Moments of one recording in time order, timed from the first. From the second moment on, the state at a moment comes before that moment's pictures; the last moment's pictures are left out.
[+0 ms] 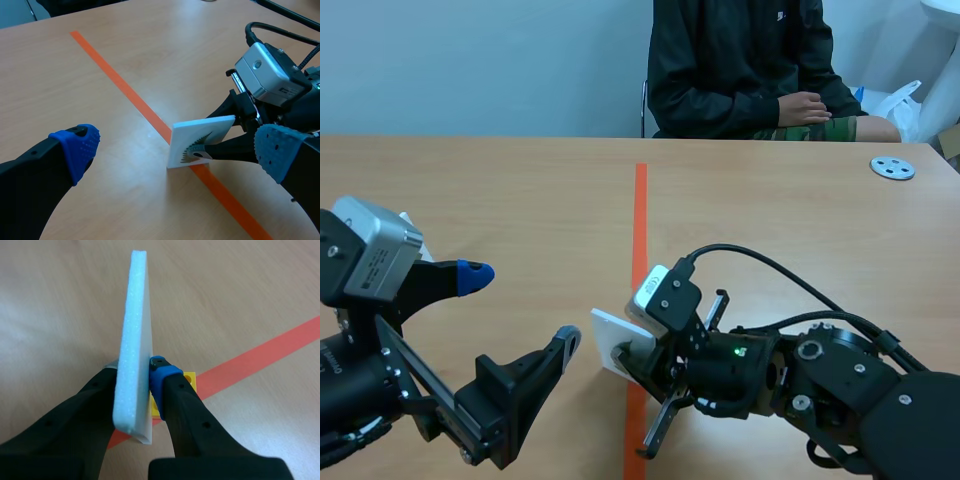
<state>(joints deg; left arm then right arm) 33.6 -25.3 6.0 108.9 -13.5 -24.5 -4.9 0.5 16.9 -31.6 68.9 -6.3 31.0 12.3</state>
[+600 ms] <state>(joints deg) 33.6 -25.3 6.0 108.9 -13.5 -24.5 -4.9 -2.3 21.0 -9.5 75.1 -0.2 33.4 11.7</state>
